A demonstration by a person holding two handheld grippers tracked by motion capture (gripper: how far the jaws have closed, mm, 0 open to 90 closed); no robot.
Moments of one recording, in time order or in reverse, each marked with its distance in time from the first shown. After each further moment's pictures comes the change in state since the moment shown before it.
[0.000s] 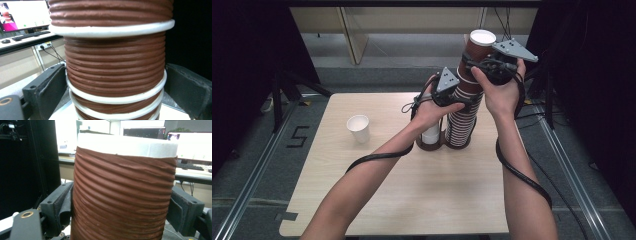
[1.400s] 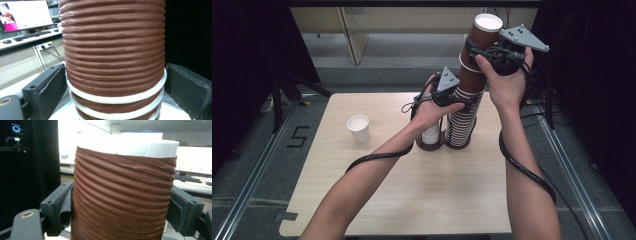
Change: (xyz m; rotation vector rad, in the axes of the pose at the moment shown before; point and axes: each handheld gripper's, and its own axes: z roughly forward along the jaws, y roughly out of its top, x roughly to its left) left arm 0.001 0.000 -0.001 0.017 0.010 0.019; right arm 0.000 0.030 -0.008 -0.081 0.004 -0.010
